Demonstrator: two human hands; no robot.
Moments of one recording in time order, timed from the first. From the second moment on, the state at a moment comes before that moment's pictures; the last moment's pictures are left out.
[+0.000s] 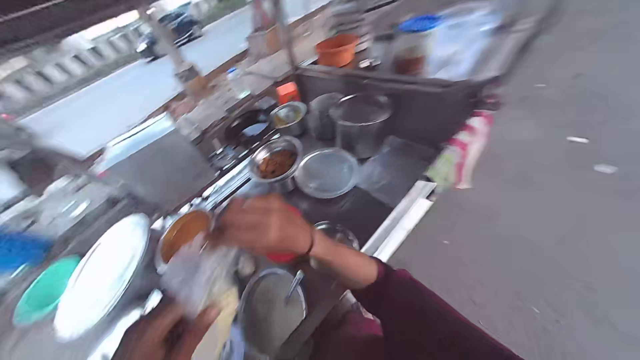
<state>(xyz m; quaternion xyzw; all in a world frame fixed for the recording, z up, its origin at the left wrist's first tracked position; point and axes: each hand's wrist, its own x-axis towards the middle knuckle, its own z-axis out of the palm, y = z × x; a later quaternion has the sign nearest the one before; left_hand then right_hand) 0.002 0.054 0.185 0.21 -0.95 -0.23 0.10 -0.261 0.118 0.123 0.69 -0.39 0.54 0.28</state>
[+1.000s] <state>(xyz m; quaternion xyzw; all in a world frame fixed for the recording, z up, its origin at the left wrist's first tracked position) 0.005 0.028 0.050 0.29 -0.88 -0.20 0.31 -0.212 0.074 0.025 0.53 -0.43 0.52 -0.51</state>
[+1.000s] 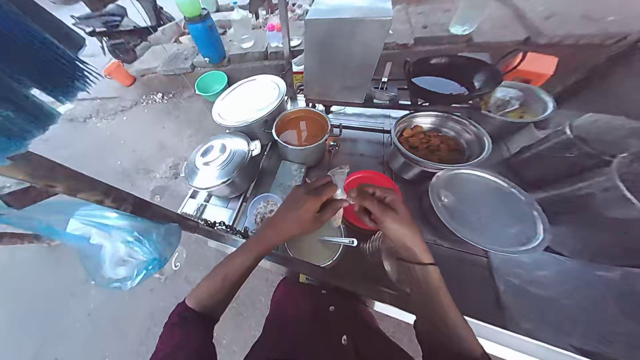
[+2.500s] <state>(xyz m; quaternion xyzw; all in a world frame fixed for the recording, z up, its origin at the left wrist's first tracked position) 0.036 0.089 -0.053 0.28 -0.85 -0.30 0.32 -0.198 0.110 -0.029 0.71 -0.41 0.36 -0.45</state>
